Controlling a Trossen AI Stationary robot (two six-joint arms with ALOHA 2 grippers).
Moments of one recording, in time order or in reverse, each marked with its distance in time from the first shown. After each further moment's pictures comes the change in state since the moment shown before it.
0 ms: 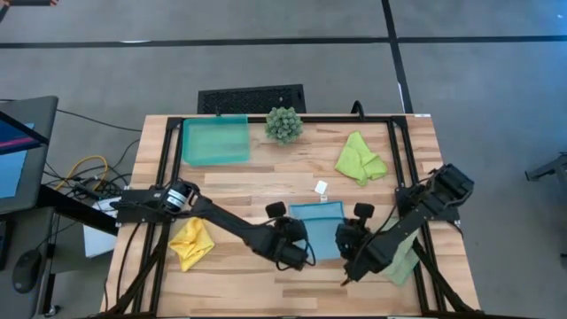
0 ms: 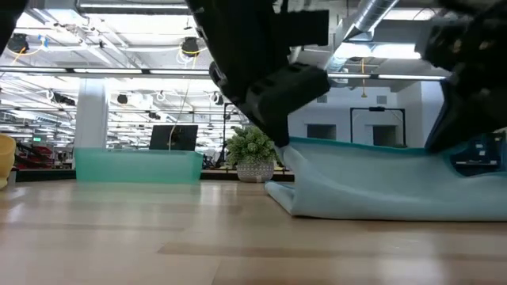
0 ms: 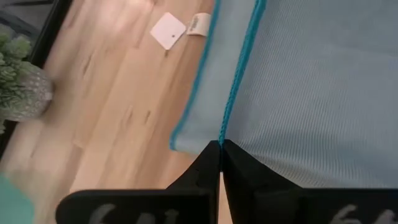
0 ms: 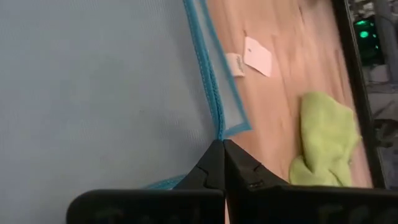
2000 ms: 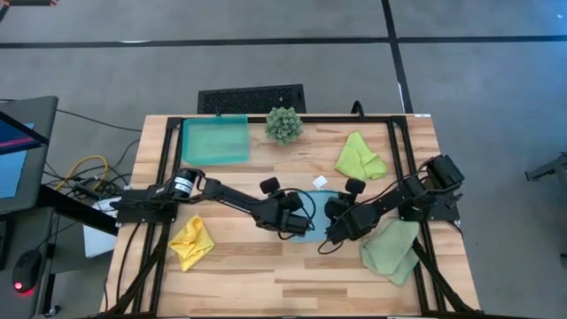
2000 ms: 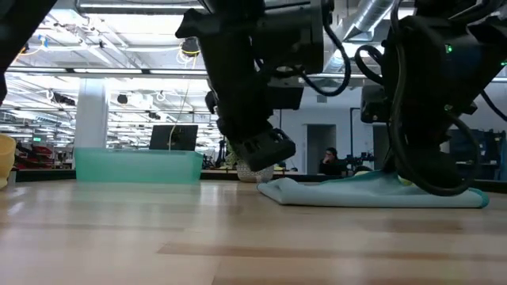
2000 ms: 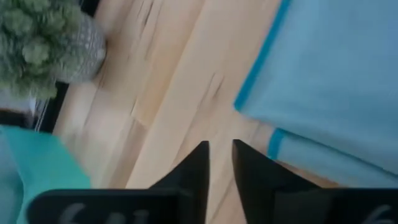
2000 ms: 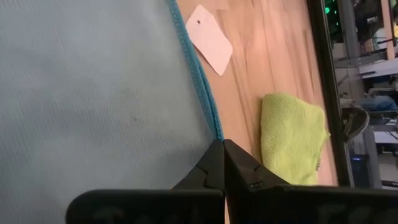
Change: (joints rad) left arm 0.191 0.005 -0.099 -0.068 -0.039 -0.013; right arm -0.324 0.002 -0.160 0.240 0.098 -0.274
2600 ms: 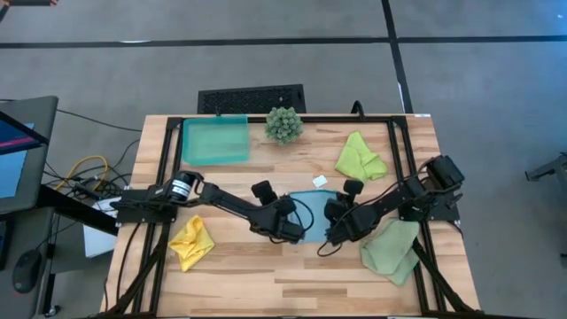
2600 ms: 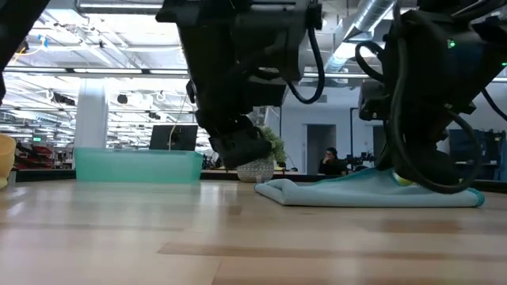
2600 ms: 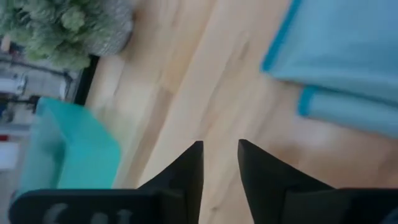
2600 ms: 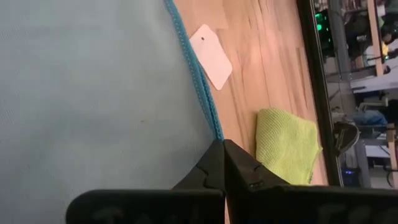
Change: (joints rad) left arm -0.051 -0.008 -0.010 -0.165 -0.043 -0.136; right arm 0.018 0.000 0.001 0.028 0.040 -0.053
